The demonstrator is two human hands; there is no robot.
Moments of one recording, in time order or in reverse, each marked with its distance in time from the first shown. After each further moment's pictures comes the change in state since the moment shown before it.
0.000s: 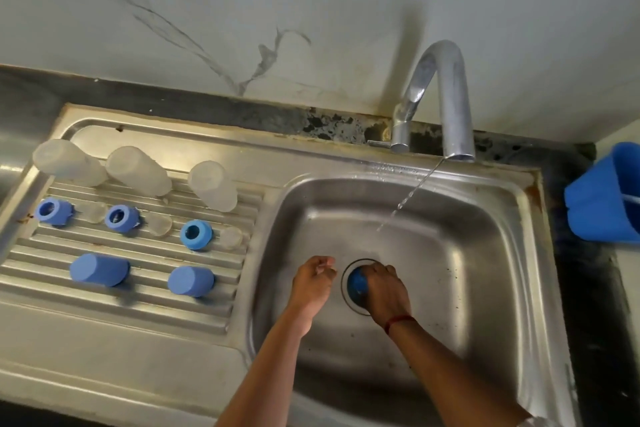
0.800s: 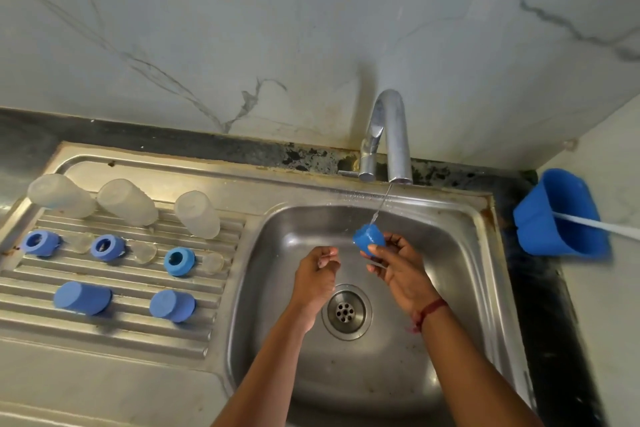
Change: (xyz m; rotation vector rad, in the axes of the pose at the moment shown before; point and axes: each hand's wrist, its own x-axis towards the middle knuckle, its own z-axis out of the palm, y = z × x) left_hand -0.020 0.058 0.035 -0.100 -0.017 0.250; right_hand -0.008 0.020 -0.126 1.785 0.112 0.119
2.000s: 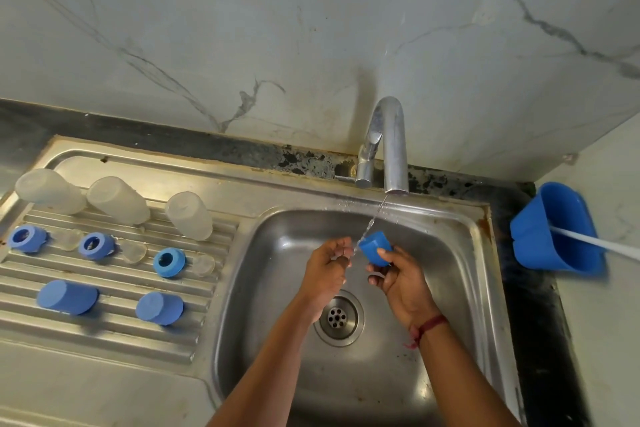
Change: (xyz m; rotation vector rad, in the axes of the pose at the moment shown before) left_hand 0.010 0.017 0.024 -0.046 -0.149 0.051; right_hand -0.007 -0.006 -0.006 0.028 -0.039 -0.001
